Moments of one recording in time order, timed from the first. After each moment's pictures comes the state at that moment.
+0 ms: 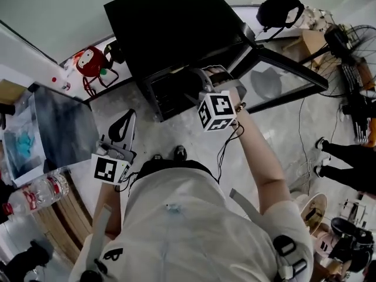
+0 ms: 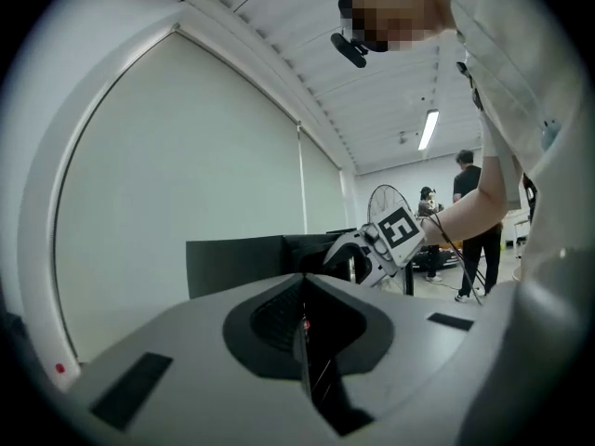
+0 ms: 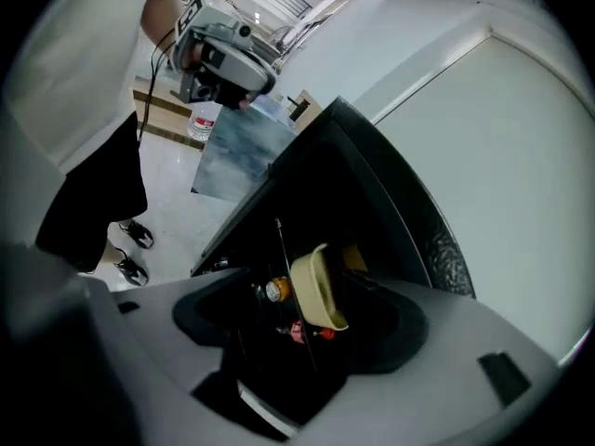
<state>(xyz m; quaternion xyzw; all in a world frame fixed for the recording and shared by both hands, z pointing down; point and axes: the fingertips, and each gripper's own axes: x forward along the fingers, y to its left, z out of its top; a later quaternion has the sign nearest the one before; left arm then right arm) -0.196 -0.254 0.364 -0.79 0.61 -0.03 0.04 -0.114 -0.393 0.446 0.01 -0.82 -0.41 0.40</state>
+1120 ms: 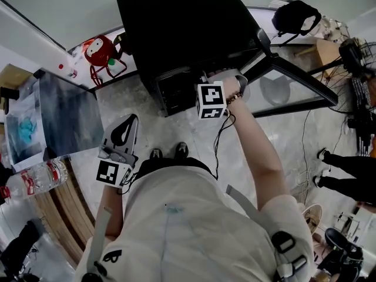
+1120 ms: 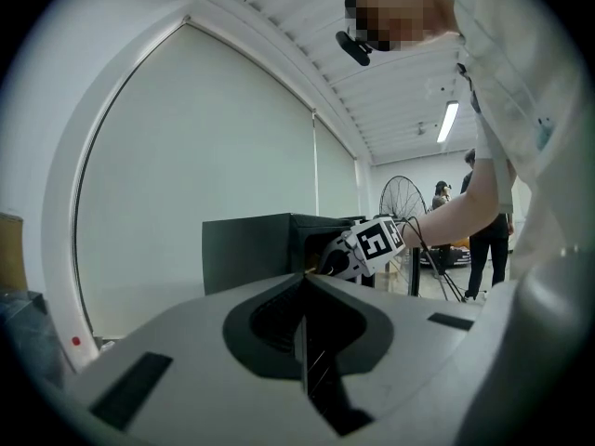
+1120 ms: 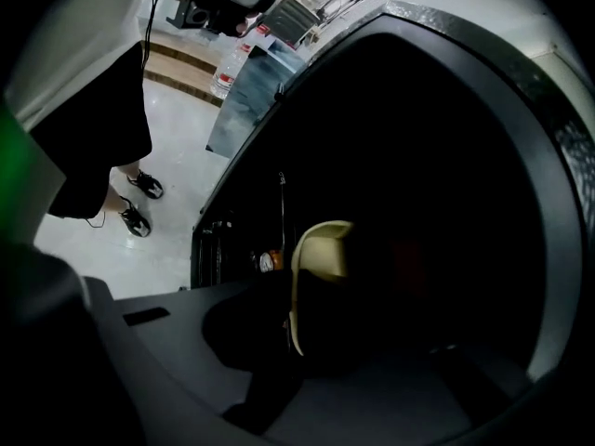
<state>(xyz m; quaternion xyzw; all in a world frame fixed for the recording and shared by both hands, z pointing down) -0.205 -0.239 0.391 -0.76 0.65 -0.04 -0.01 -0.140 -0.441 0.492 -0.02 -0.73 -0.49 0.47</state>
